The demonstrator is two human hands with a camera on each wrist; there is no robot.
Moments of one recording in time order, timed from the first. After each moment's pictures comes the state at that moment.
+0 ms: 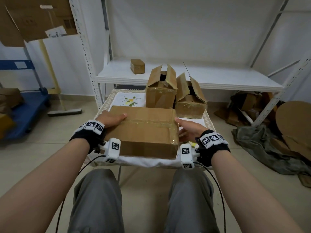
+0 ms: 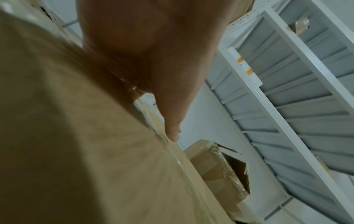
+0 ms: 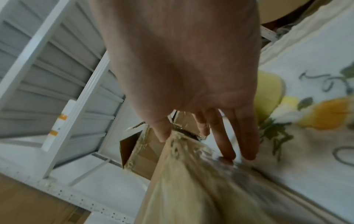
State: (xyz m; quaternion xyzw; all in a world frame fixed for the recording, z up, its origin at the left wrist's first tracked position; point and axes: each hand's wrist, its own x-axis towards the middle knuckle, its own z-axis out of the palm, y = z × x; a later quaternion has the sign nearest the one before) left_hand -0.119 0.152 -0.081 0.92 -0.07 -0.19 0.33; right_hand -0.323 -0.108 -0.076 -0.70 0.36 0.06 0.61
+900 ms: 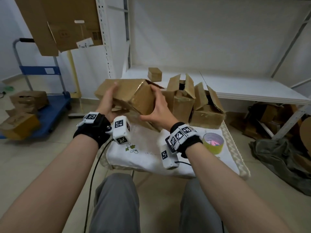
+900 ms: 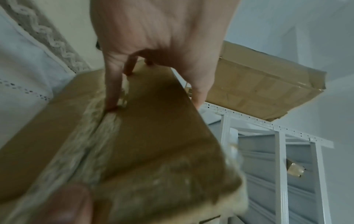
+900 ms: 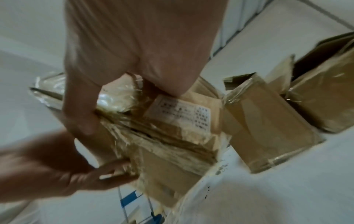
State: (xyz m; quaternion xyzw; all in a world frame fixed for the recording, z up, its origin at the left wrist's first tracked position) left_hand -0.121 0.192 -0.004 0.56 0.01 -0.19 0.81; right_hand -0.233 0.020 -0.021 -0.88 -0.05 -0.22 0.43
